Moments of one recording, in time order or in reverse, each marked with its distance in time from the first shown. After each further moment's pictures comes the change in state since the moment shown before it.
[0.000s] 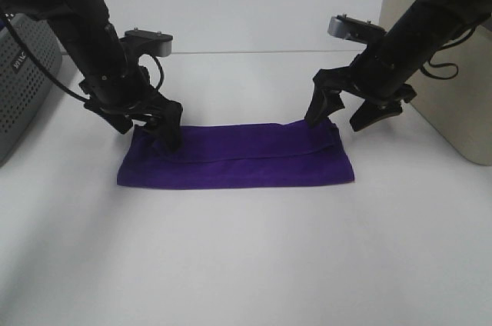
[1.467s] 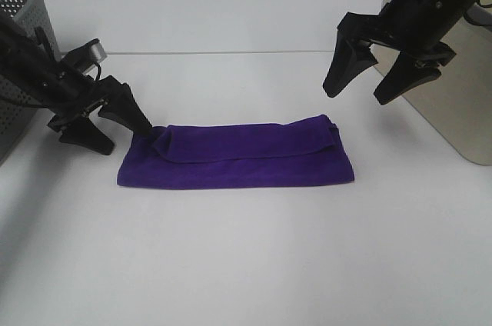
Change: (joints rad) left arm 0.324 0.170 -0.010 -0.545 0.184 0.314; right arm 0.000 -0.198 -0.024 -0.061 0.270 0.121
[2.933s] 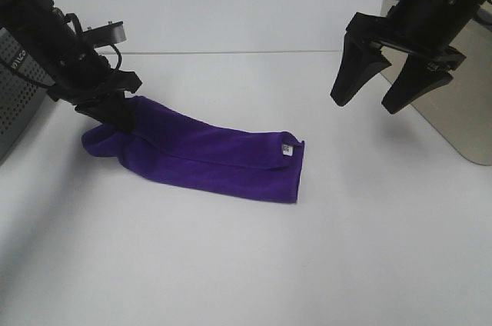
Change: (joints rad) left arm -0.145 -0.113 -0.048 0.298 -0.064 -0.210; right arm 0.000 -0.027 0.000 -0.008 0.121 0.000
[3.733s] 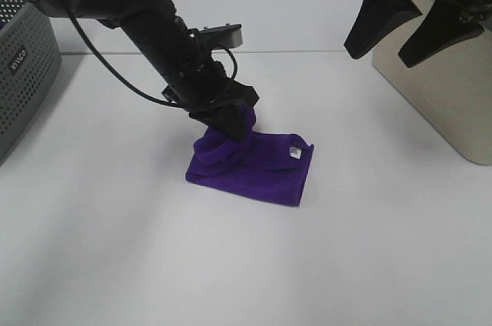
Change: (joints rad) left arm -0.317 0.086 -0.151 -0.082 -0.085 -0.042; right arm 0.000 -0.185 0.000 0.010 0.001 0.000
